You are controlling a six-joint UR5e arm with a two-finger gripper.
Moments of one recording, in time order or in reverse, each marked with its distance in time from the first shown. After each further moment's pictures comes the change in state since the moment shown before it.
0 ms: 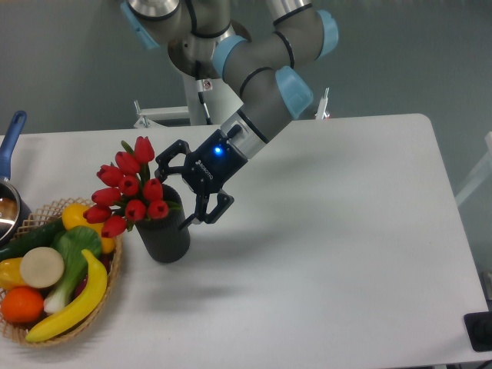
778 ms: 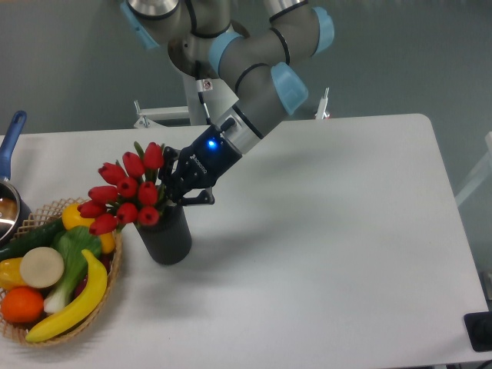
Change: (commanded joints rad) arm 0.003 0.055 -0.034 -0.002 0.012 0.068
